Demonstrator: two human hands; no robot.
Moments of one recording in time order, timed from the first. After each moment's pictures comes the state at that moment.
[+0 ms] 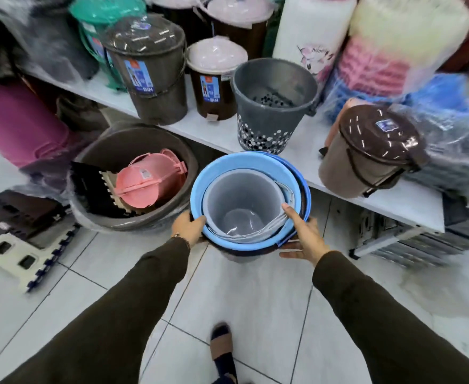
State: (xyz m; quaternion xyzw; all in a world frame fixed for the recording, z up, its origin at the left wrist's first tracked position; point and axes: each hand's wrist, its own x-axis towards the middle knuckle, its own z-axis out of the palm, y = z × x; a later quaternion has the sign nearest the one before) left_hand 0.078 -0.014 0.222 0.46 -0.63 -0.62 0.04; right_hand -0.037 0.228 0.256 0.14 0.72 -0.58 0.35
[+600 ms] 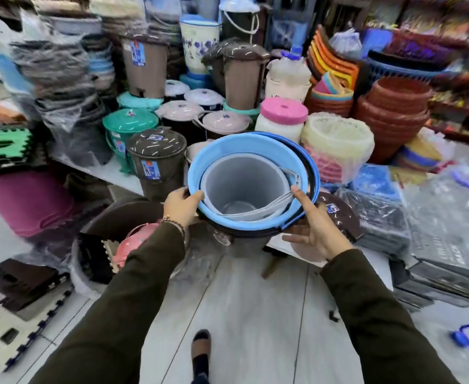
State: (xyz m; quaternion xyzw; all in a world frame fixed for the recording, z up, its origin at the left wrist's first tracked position) left_hand 0.033 -0.036 0.511 0.34 -0.65 -0.65 0.21; right_hand -0.067 0.226 0.531 0.03 0.70 -0.68 0.23
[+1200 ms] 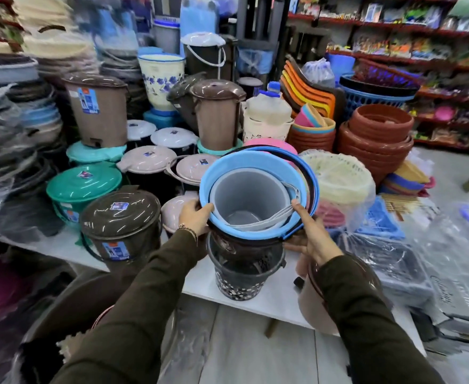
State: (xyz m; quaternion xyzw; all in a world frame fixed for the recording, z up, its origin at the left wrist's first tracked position) left_hand -0.248 -0.156 0.534 0.27 -0.66 -0.69 0.14; right_hand -0.305 0.102 0.537 0.10 0.69 -0.70 0.16
